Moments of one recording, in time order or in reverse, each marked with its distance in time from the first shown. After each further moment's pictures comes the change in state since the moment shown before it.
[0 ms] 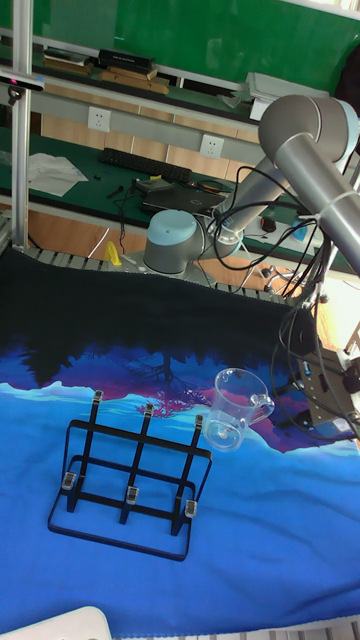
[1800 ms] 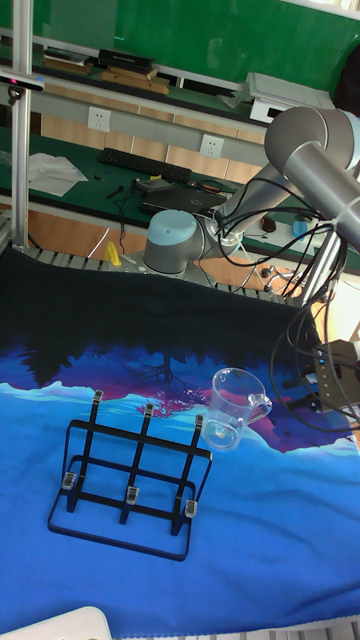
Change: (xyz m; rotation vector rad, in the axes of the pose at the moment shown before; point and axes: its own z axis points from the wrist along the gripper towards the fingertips) arm 0.016 0.011 -0.029 -0.063 0.070 0.073
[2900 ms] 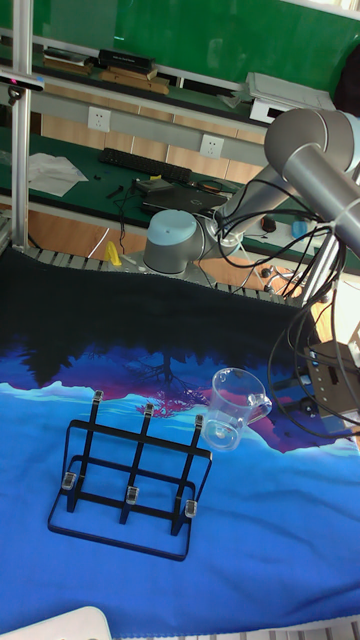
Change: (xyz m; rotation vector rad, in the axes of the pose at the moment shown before) arm 0.031 -0.030 0.009 0.063 0.100 -0.086
